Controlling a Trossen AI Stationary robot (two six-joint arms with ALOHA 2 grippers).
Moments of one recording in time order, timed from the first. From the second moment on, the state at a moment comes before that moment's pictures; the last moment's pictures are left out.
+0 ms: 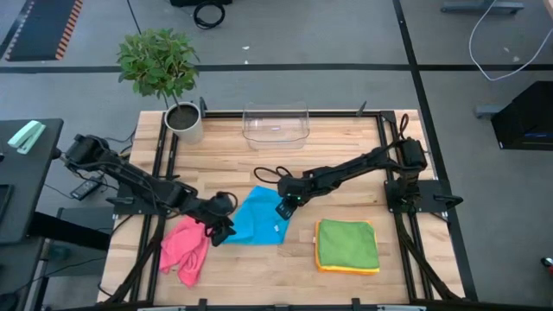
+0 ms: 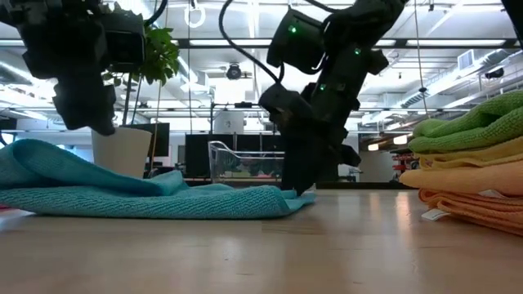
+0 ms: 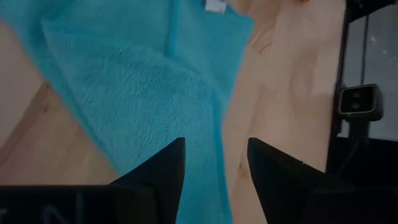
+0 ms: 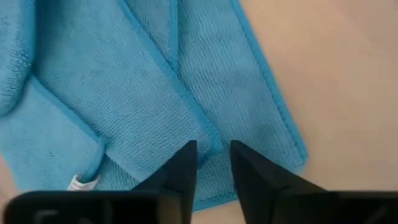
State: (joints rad) left arm -0.41 1.23 0.58 -0.15 -0.05 -0.88; right arm 0.06 1.92 1.15 -0.32 0.00 0.82
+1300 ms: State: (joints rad) left arm -0.43 1.63 1.06 -0.54 -0.31 -0.29; right arm 0.05 1.82 1.15 -0.31 0.01 0.70
